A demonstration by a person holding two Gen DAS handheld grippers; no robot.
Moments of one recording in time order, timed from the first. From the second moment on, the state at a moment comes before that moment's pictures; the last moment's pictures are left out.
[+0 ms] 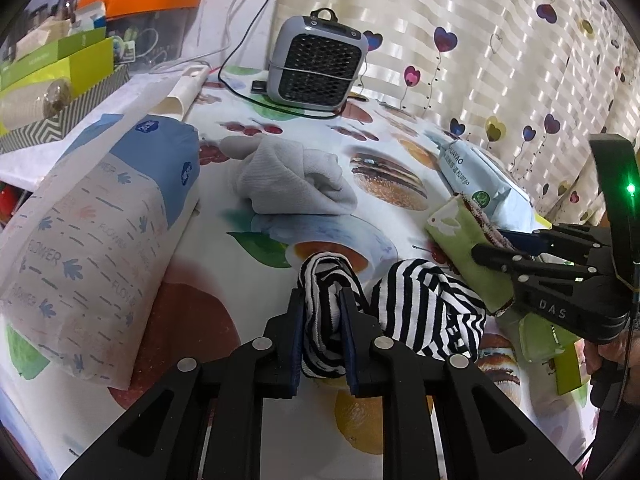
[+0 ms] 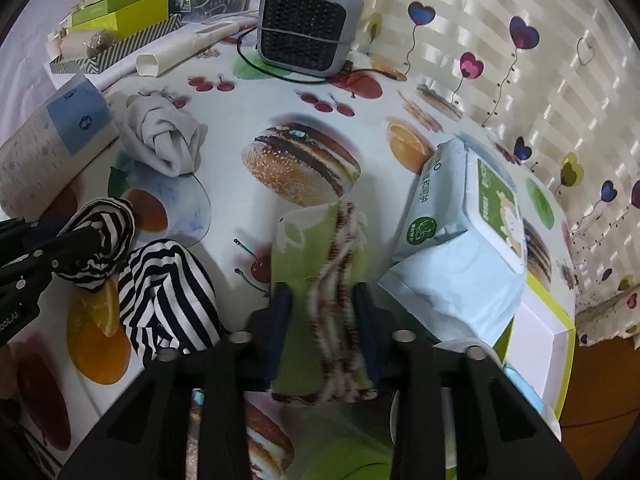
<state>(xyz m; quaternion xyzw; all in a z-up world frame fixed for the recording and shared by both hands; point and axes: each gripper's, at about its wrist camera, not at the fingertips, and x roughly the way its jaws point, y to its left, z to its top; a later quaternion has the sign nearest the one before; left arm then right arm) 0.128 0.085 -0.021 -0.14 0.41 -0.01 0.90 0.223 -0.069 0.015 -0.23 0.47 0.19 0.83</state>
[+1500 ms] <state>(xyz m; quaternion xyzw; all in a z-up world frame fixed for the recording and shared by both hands) 0.051 0.036 0.080 -0.09 0.31 -0.05 0.95 0.103 -0.130 0.118 -0.08 0.32 0.24 0.91</state>
